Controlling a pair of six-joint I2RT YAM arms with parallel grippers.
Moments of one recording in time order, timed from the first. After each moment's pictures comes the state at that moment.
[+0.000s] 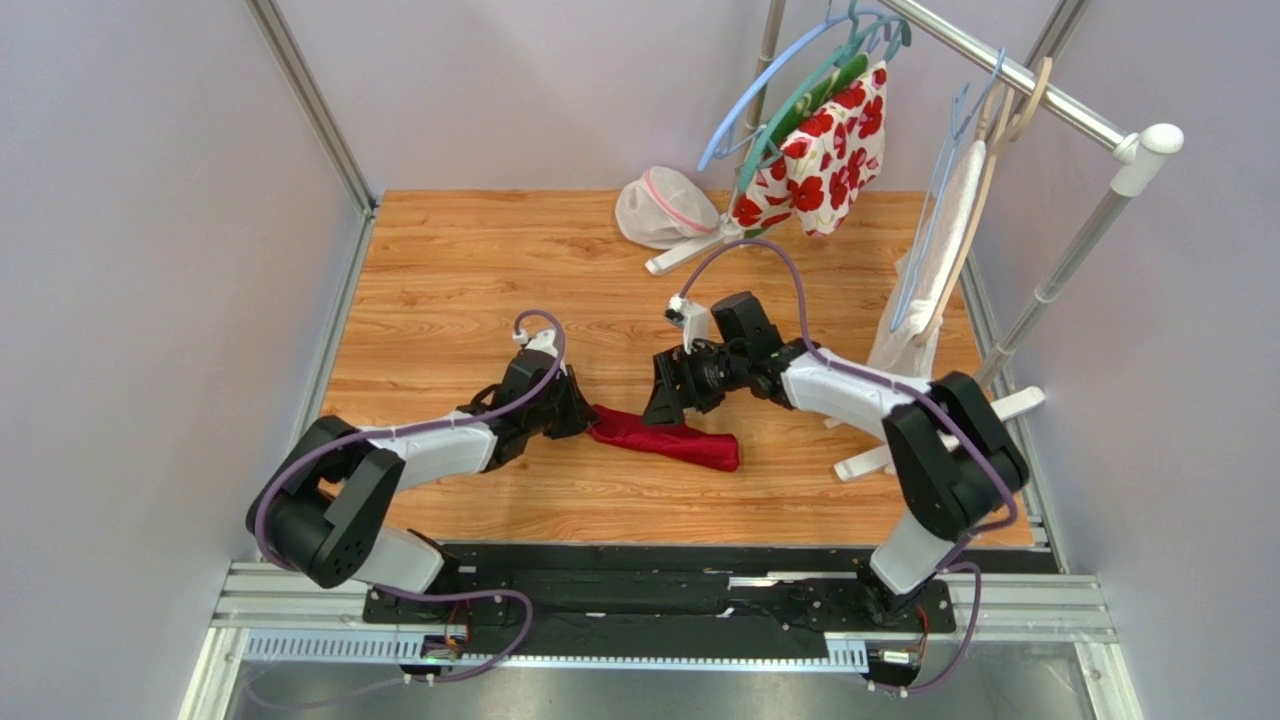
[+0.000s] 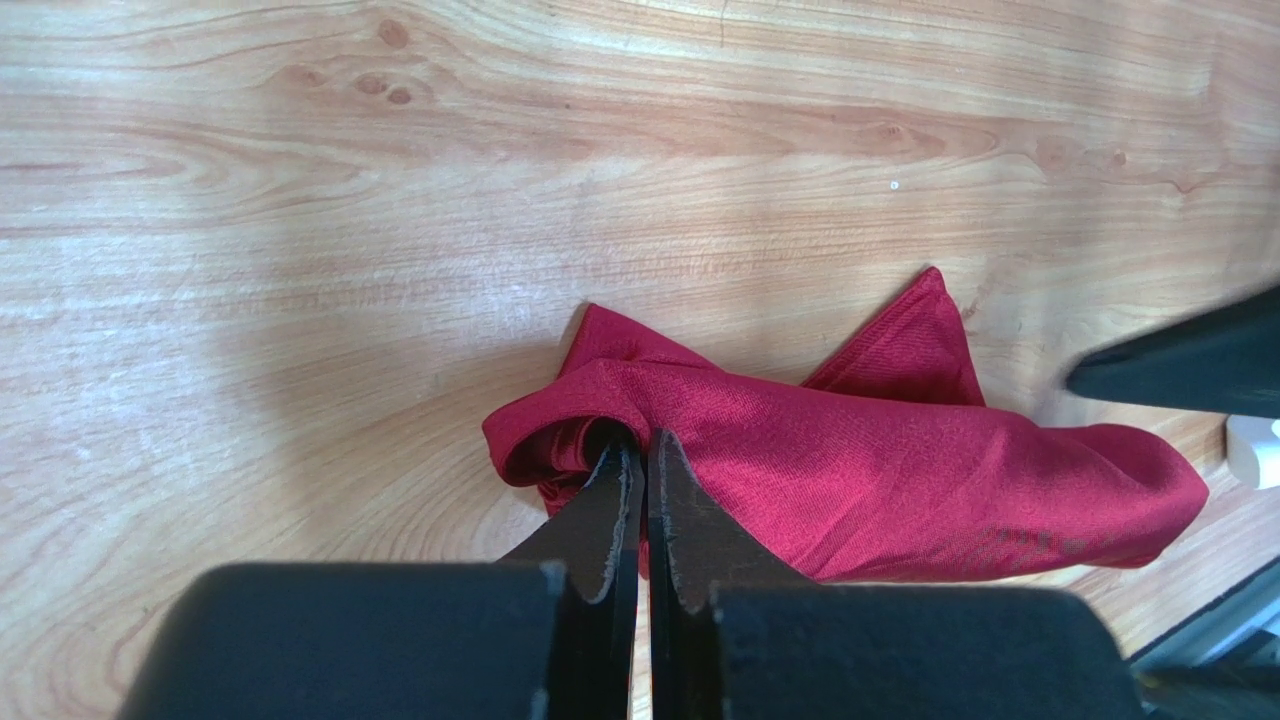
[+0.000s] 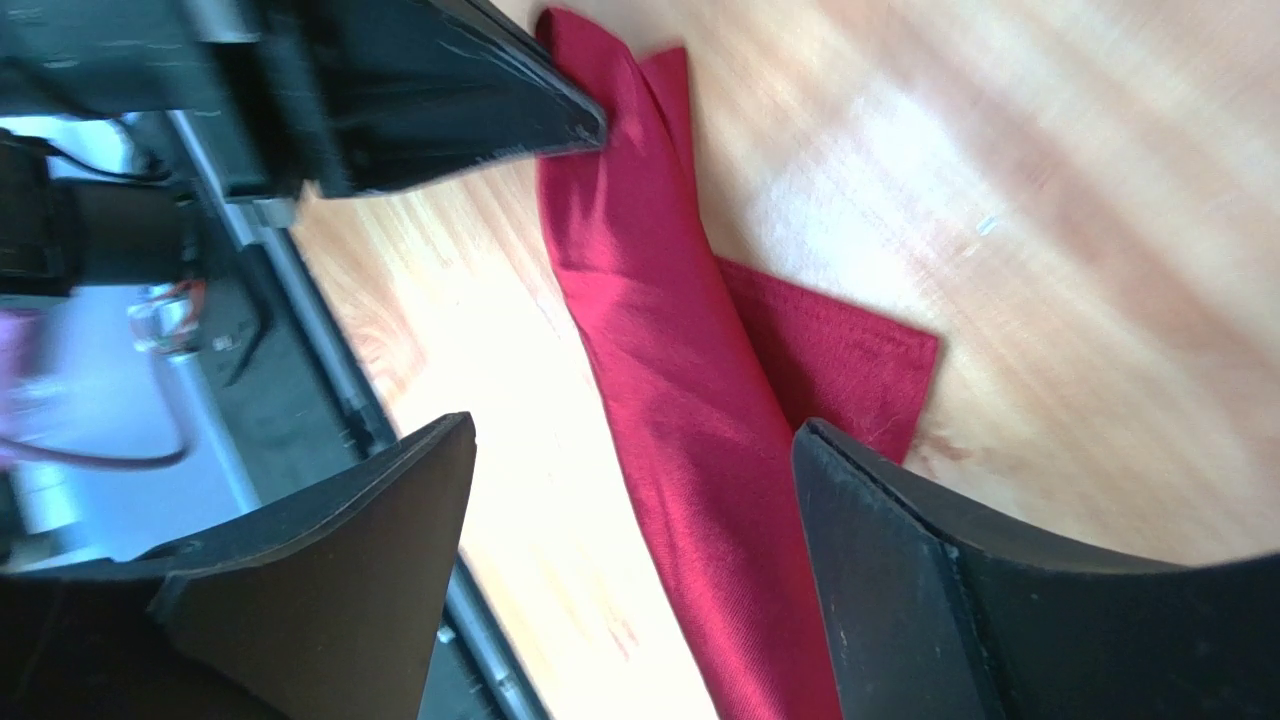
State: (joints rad) left arm -0.56 1.43 0.51 0.20 0.04 -0.70; right arm 0.58 1.69 0.98 -0.13 -0.65 0.24
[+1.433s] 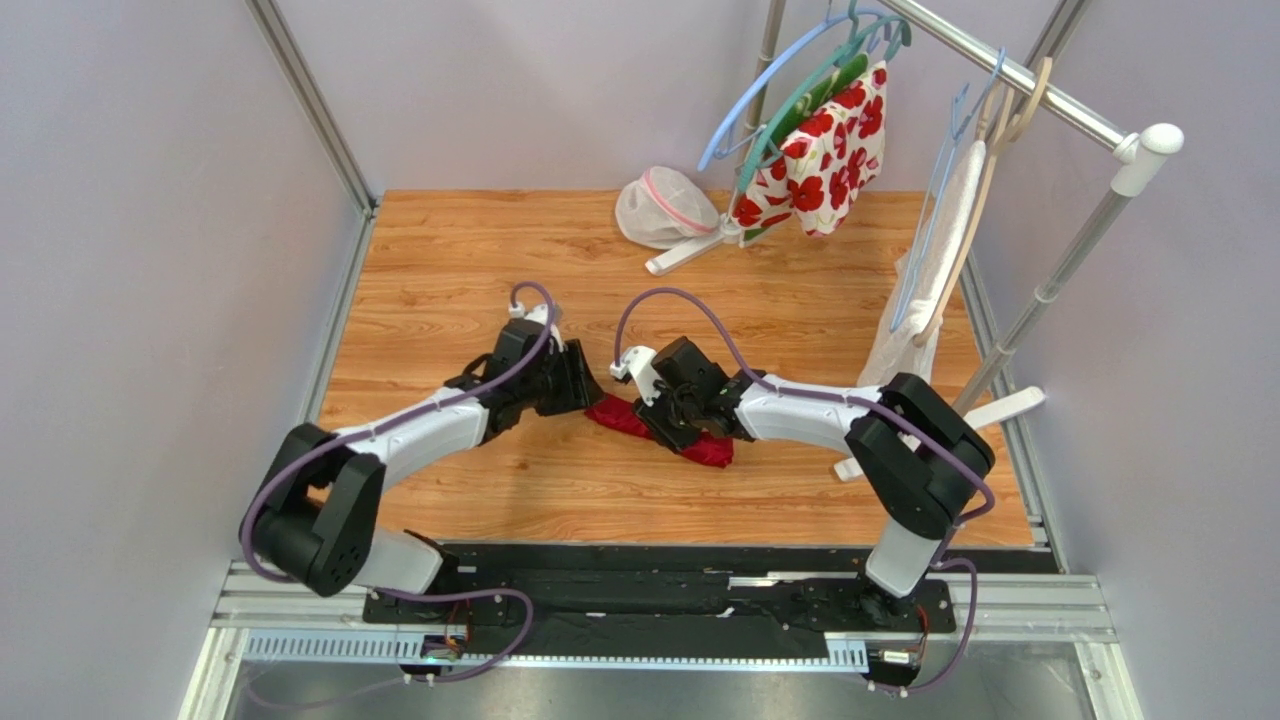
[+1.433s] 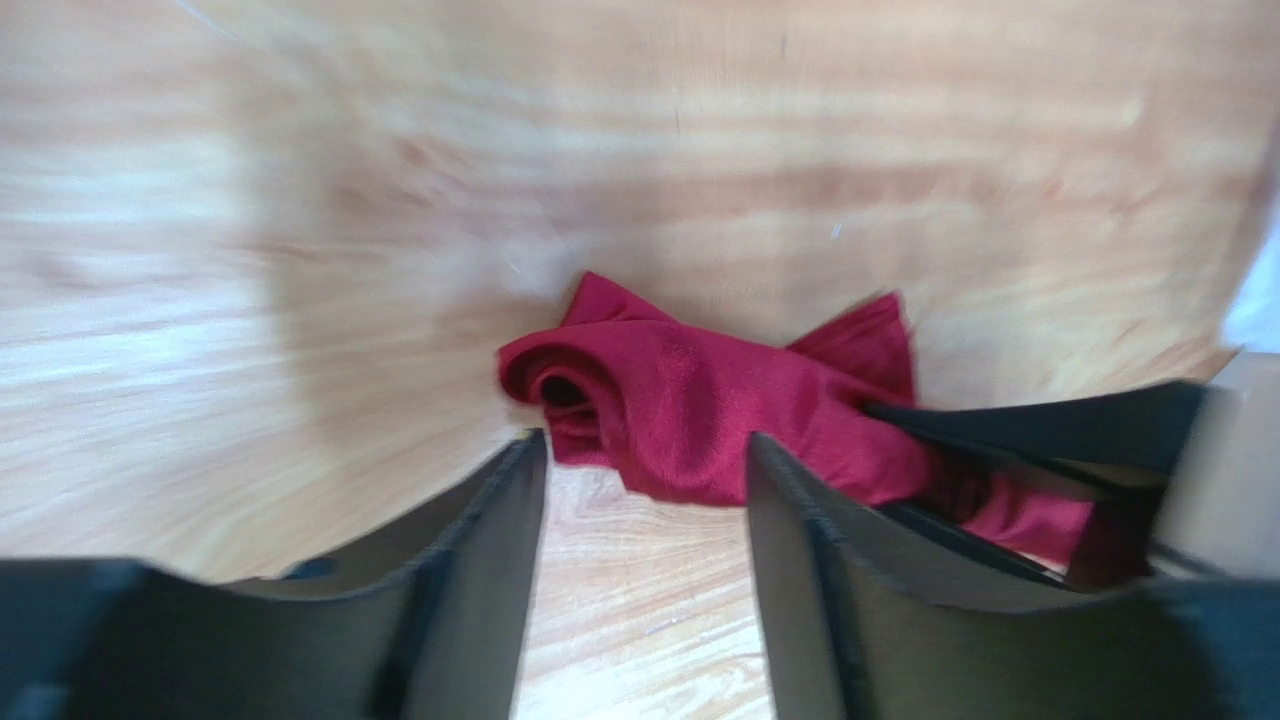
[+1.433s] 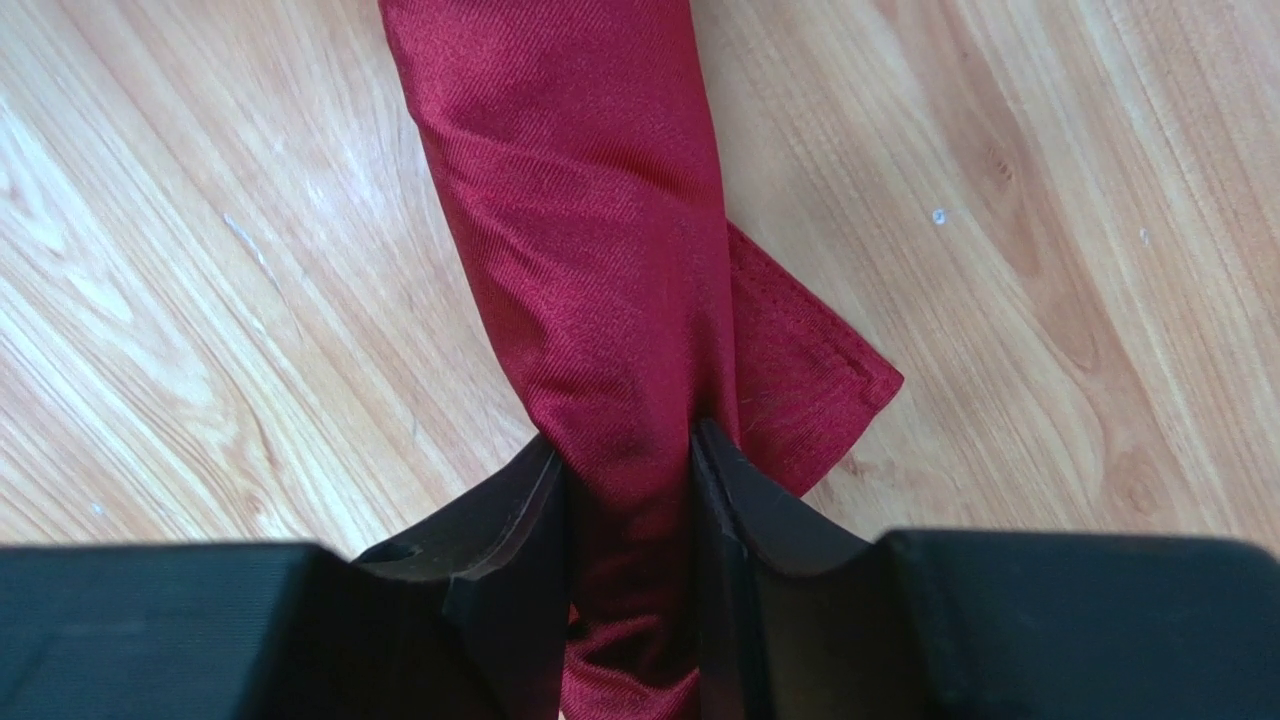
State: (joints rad) left arm -0.49 1.41 0.67 -0.01 0.10 -0.62; right arm 0.84 1.73 0.96 -0.18 -0.10 -0.13
